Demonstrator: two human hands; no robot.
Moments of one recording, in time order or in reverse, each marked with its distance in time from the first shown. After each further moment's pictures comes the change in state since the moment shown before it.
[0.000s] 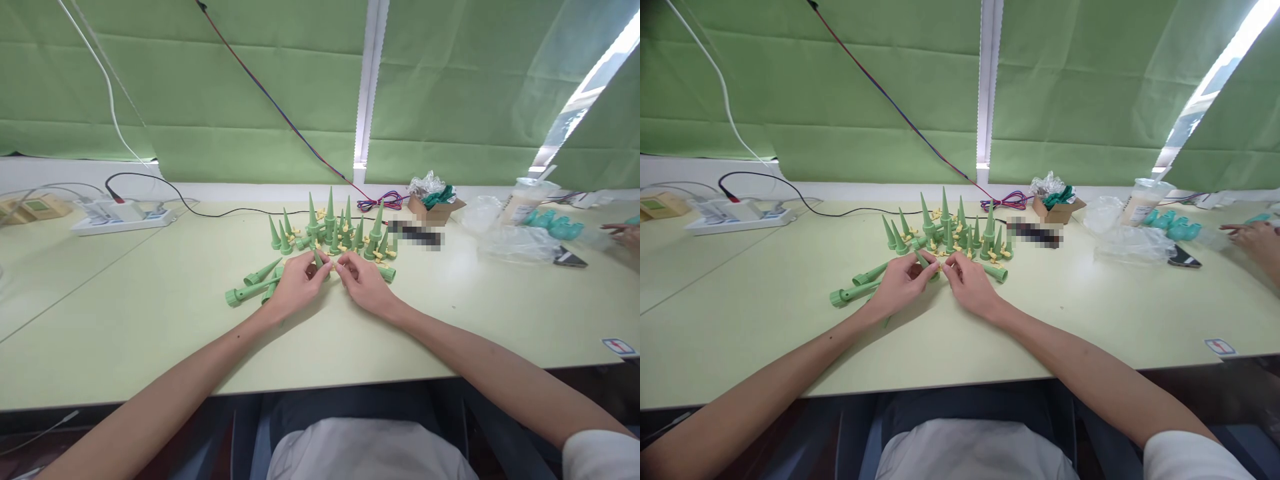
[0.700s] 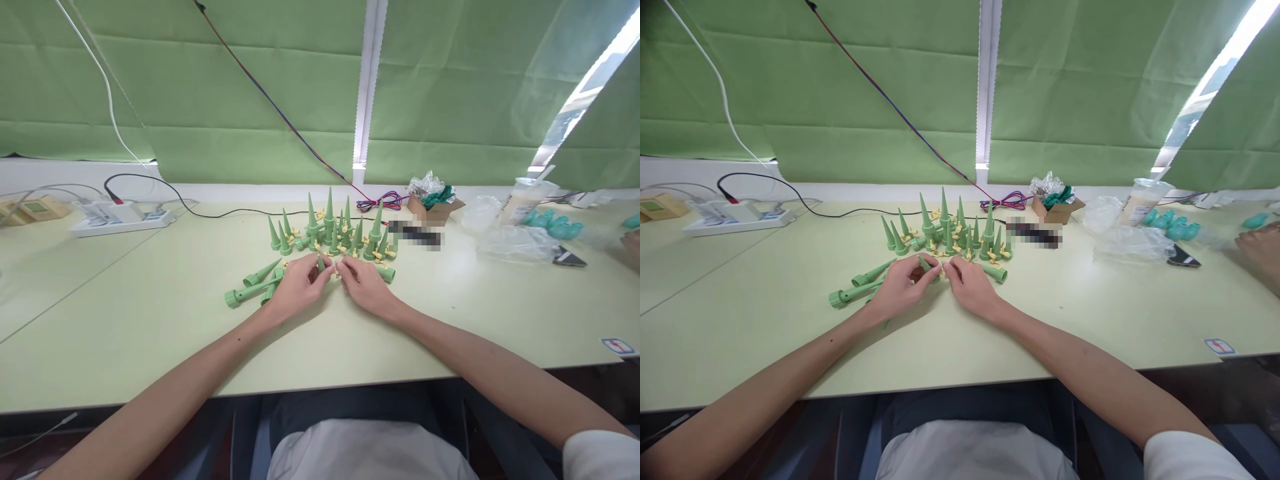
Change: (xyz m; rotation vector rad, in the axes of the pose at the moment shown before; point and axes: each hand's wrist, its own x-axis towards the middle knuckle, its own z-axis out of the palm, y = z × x) left_hand -0.001 -0.006 0.001 0.090 -0.009 0.133; right_hand 0.002 0.000 -0.001 -0.099 -0.017 0.009
